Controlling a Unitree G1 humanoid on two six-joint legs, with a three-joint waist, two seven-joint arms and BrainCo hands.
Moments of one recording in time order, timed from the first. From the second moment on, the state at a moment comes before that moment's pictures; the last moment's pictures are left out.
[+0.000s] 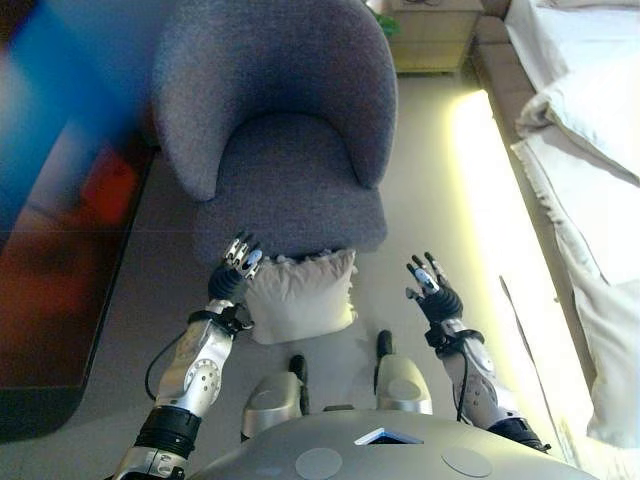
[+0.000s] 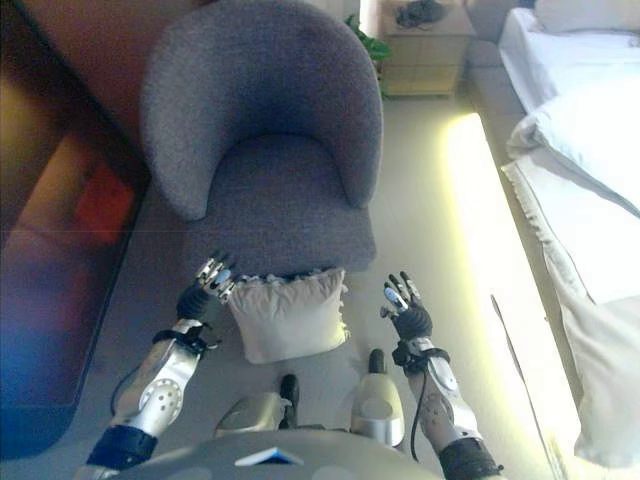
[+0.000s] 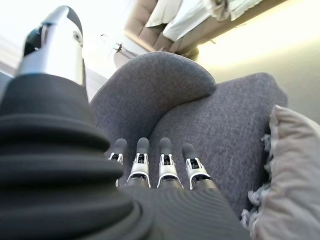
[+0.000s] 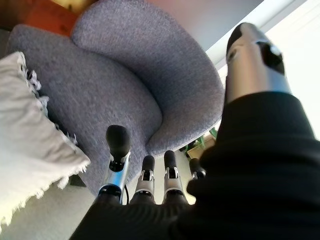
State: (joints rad) left arm 0.19 0.32 -0.21 0.14 -0.81 -0.07 -0.04; right arm 0.22 -0.26 0.19 0.26 0.86 -0.12 0.03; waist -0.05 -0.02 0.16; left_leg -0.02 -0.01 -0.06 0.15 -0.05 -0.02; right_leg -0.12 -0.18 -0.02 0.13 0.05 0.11
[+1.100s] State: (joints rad) left arm 0.22 0.35 -0.25 0.10 -0.87 -0.04 -0.09; right arm 0.28 -0.34 0.14 0.21 0.86 -0.11 0.10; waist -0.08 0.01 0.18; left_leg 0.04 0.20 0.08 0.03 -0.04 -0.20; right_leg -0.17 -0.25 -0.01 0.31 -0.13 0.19
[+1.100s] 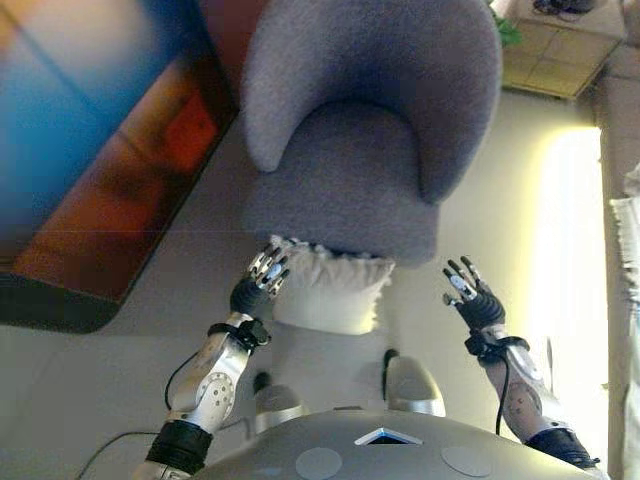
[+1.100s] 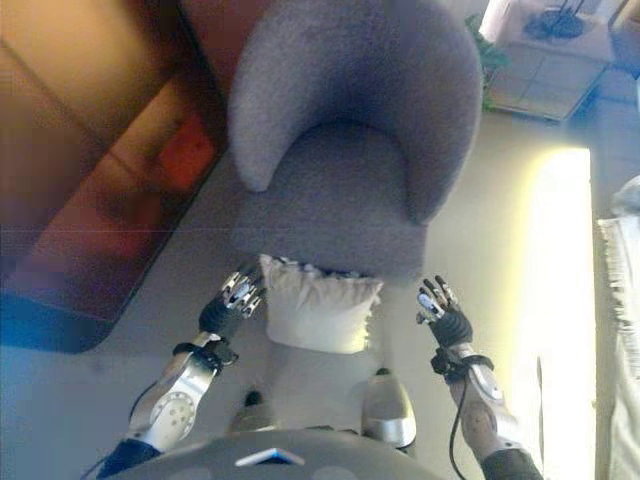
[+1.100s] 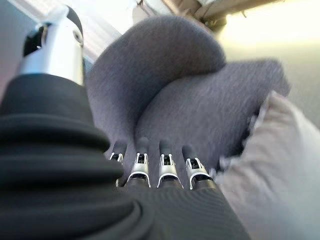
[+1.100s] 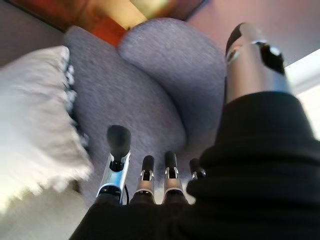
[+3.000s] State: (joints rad) left arm 0.17 0.39 -0.25 0.13 -0.84 -0.02 -0.12; right arm 0.24 -0.26 0.18 0.22 0.90 -0.18 0.02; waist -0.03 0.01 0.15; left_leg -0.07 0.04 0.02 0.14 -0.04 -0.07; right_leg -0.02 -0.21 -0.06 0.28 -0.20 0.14
